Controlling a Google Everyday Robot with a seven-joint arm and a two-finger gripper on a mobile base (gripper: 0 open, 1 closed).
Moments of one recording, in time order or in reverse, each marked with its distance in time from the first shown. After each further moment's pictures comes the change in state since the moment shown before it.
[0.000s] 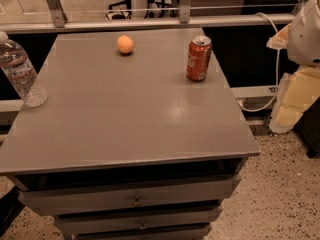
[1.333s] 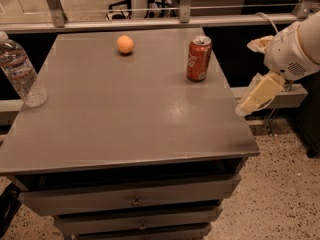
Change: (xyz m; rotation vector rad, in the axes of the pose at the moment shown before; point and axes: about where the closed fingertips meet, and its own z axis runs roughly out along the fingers) arm -0.017 -0.070 0.078 0.086 -0.345 0.062
